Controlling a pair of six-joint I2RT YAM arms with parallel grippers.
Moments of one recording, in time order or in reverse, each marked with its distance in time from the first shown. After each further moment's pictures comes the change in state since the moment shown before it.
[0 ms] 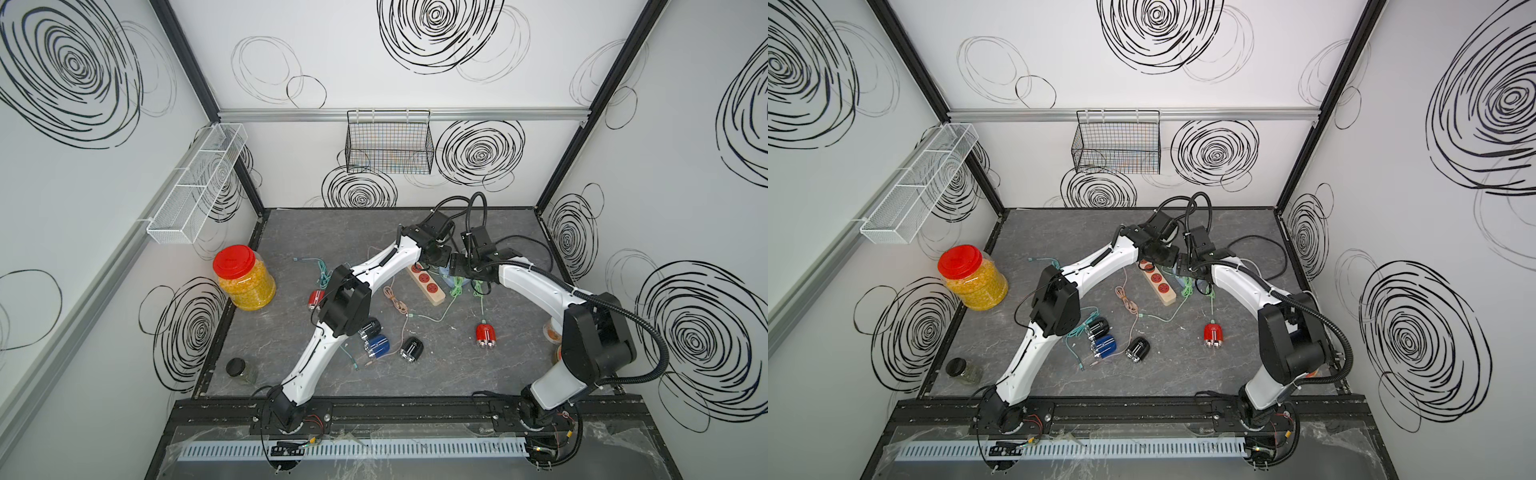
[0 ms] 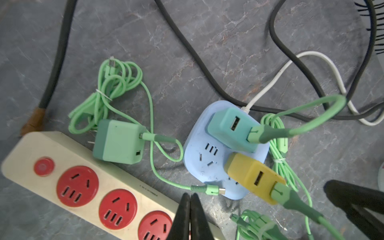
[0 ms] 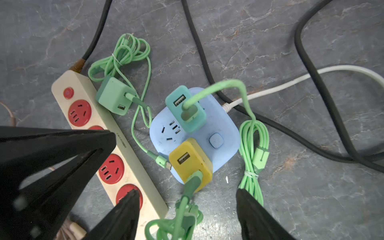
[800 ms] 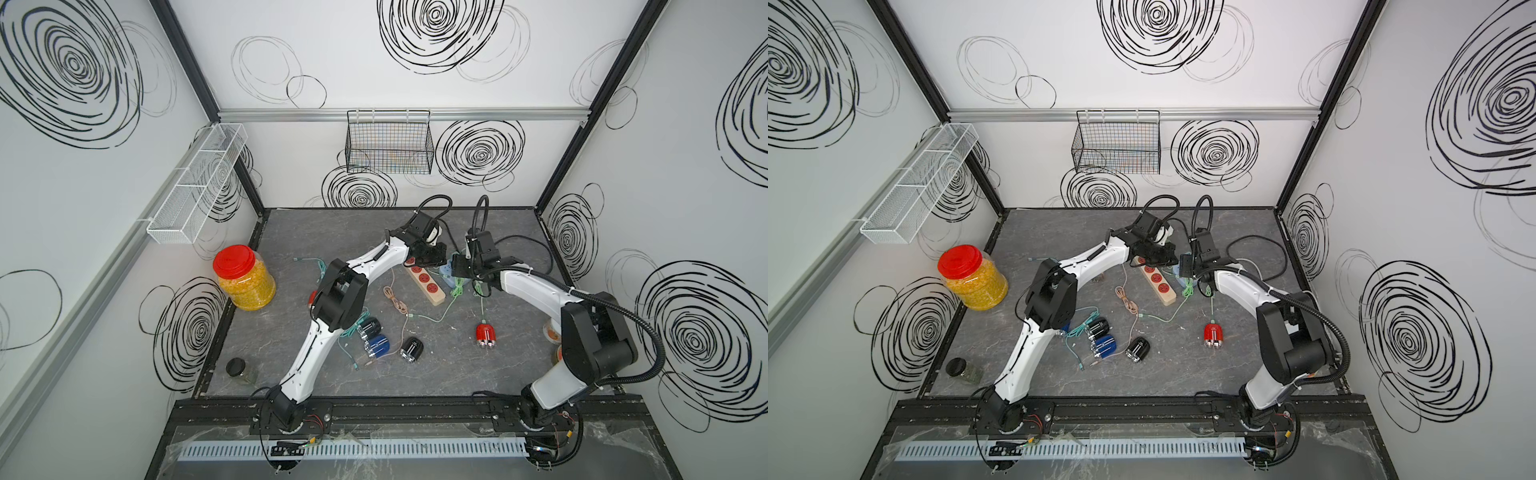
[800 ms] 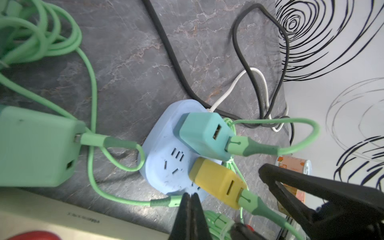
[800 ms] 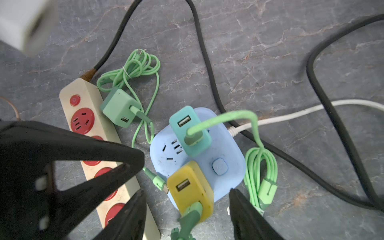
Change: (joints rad) left arm 0.085 0.008 -0.147 0.262 0.415 -0.237; right arm -0.026 0.002 -0.082 0.218 -0.032 -0.130
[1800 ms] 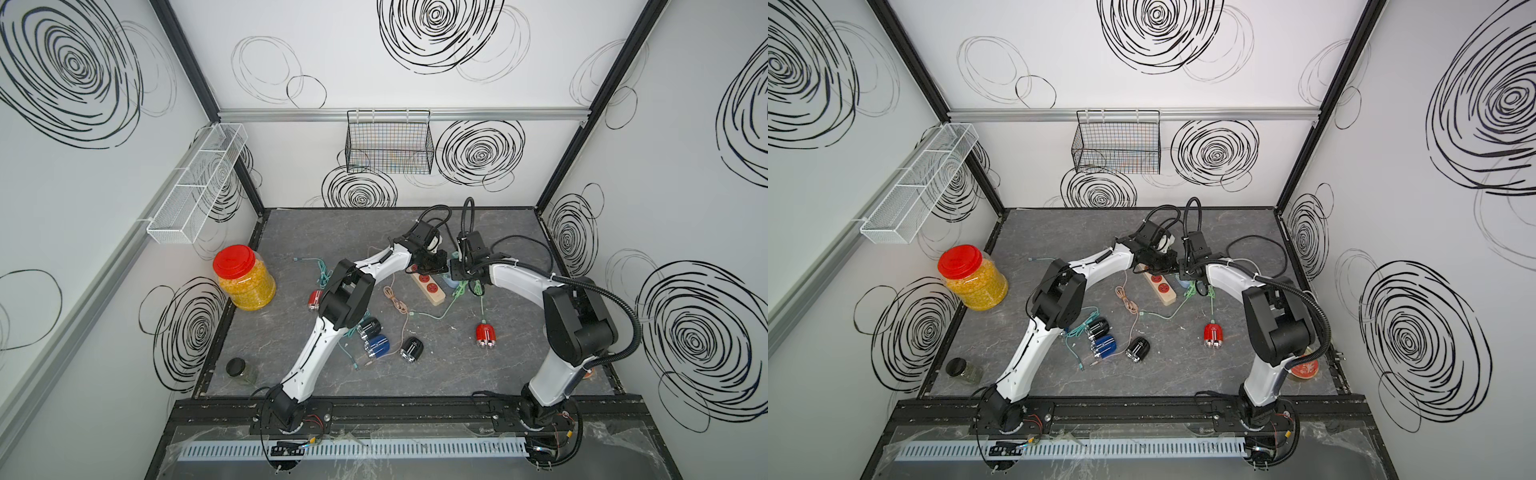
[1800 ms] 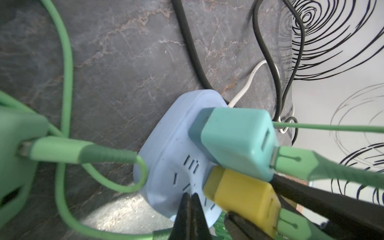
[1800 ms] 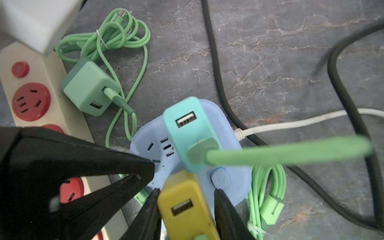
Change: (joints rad) left arm -0.004 0.065 -0.037 0.077 0.016 -0.059; right arm 0.013 0.136 0.062 -0.045 0.050 -0.095
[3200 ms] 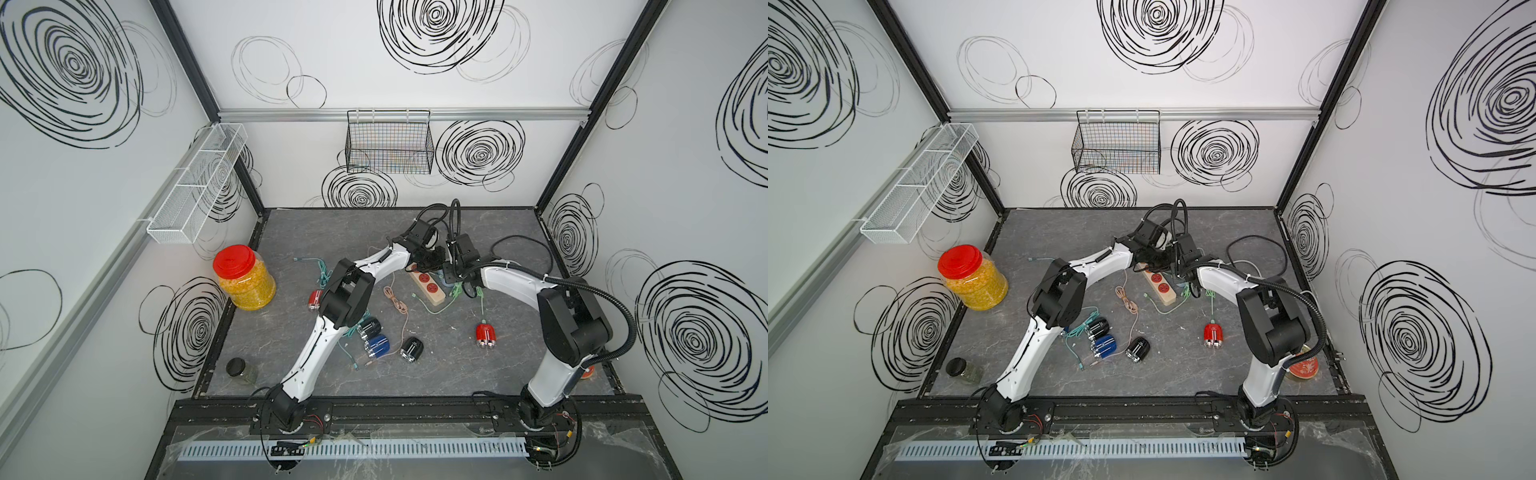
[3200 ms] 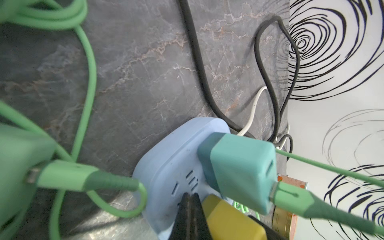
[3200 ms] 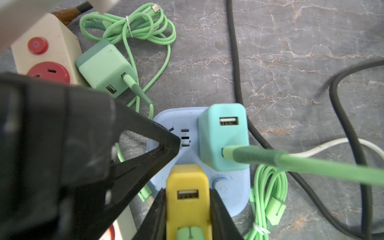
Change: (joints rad) left arm 0.005 0.018 0.009 0.047 -0.025 -0.073; right arm 0.083 0.014 0.013 0.009 0.077 -0.083
